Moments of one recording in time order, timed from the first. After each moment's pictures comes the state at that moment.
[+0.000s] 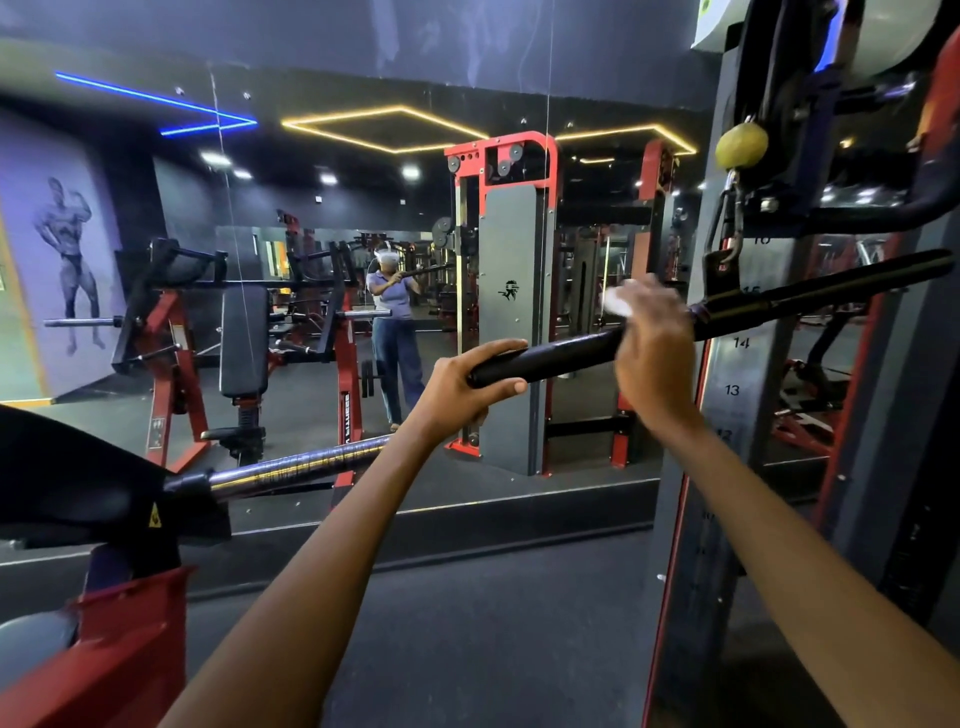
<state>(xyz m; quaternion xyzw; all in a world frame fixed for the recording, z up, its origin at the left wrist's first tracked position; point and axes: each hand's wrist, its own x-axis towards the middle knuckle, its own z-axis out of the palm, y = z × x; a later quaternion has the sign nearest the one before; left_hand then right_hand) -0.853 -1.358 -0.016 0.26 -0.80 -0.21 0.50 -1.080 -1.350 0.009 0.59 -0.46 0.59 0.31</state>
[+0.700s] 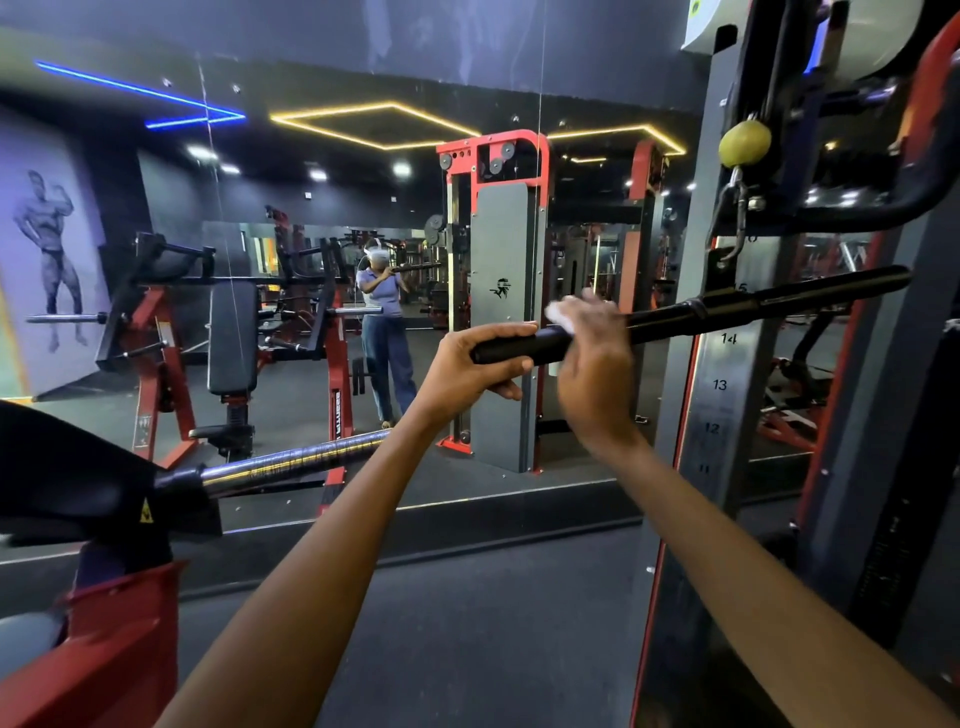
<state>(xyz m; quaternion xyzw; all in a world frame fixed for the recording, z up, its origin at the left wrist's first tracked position) -0.866 -1.345 -0.001 0.16 -0.76 -0.35 0.53 -1.023 -1.337 -0.011 0.60 -0.42 0.61 0.30</state>
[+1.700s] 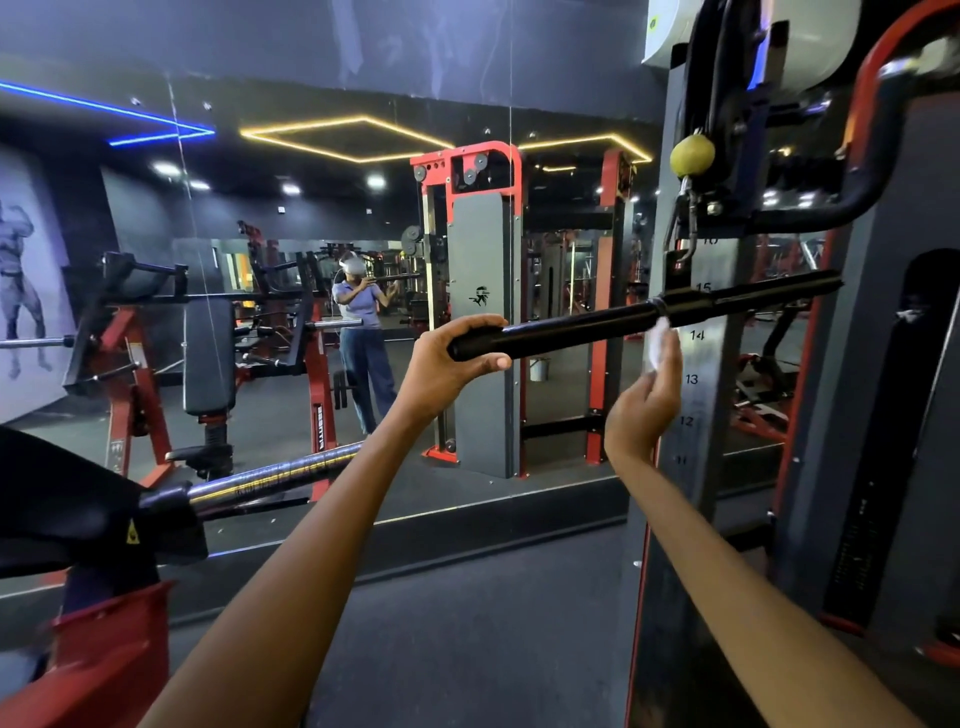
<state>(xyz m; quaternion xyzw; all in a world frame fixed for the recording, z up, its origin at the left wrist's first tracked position) -0.858 -1.336 0.007 0.21 -0.78 -0.24 0.55 -1.079 -1.332 -0.046 0.40 -0.44 0.80 0.11</state>
